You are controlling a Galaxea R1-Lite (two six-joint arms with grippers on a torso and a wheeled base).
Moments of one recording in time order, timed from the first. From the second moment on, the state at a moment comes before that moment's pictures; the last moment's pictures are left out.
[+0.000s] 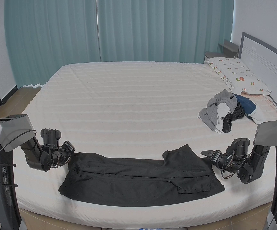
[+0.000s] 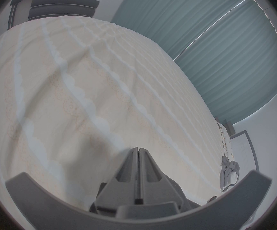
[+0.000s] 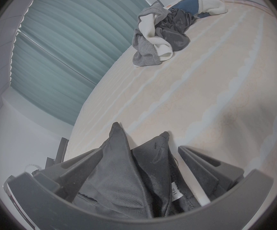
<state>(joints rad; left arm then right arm) 0.01 2.39 -0.89 -0.85 -0.05 -0.84 0.07 2.41 -0.60 -1.27 0.25 0.73</state>
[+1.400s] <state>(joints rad) 0.01 2.39 -0.85 -0.90 -0.06 -0.85 0.03 2.44 -0.70 -1.31 0.19 0.71</state>
